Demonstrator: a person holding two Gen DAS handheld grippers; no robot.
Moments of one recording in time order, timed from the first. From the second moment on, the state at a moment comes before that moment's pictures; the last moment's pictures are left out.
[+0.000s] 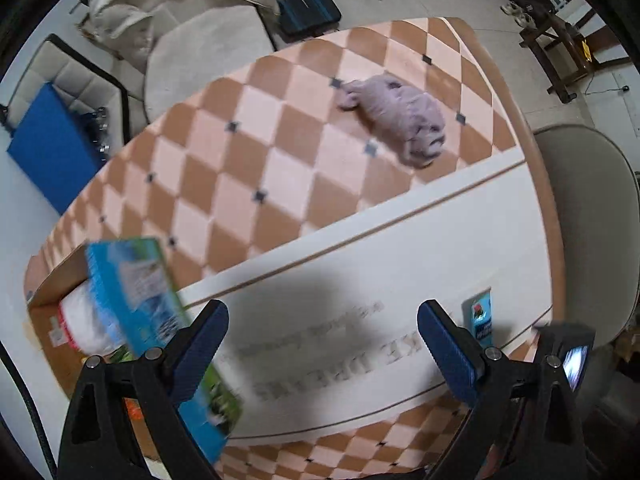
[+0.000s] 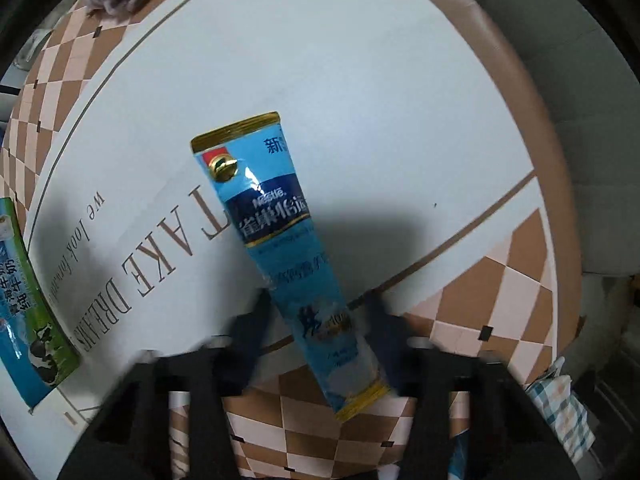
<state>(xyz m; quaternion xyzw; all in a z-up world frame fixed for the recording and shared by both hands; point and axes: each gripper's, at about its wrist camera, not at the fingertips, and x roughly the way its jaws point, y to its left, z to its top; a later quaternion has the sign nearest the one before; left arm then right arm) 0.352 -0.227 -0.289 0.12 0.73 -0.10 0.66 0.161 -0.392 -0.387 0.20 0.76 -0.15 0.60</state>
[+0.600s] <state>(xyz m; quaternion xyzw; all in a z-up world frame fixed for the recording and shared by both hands) 0.476 -0.298 -0.400 -0.04 0.80 -0.08 0.60 0.277 -0.465 -0.367 0.20 0.72 -0.14 0.64</state>
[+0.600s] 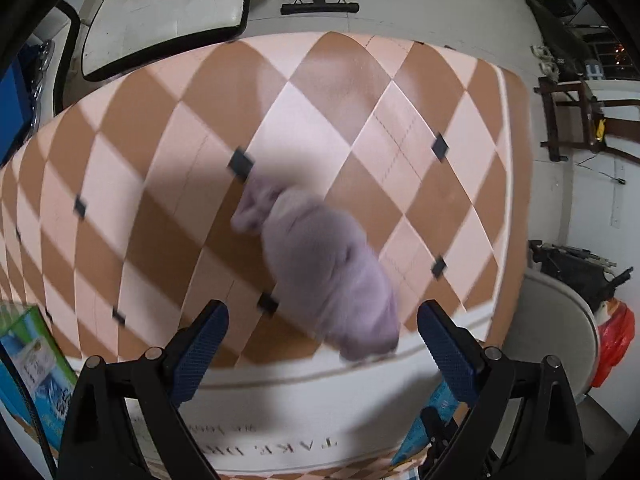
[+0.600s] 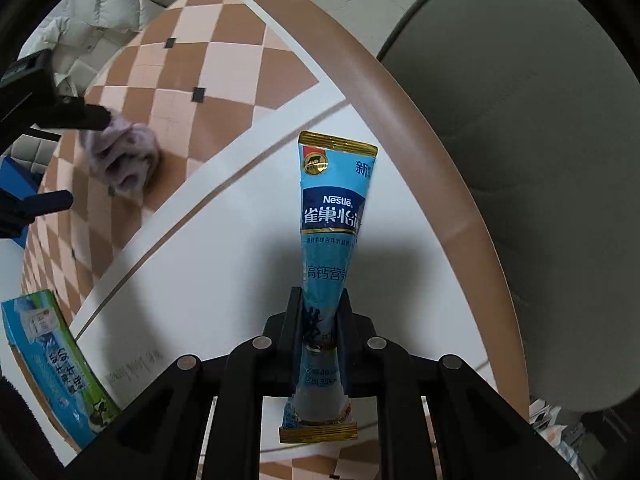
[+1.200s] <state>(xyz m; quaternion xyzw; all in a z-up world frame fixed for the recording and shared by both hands) 0.388 -0.293 -0.339 0.07 0.73 -0.12 0.66 0.295 -0.439 -0.351 0.19 0.73 -0.13 0.65</state>
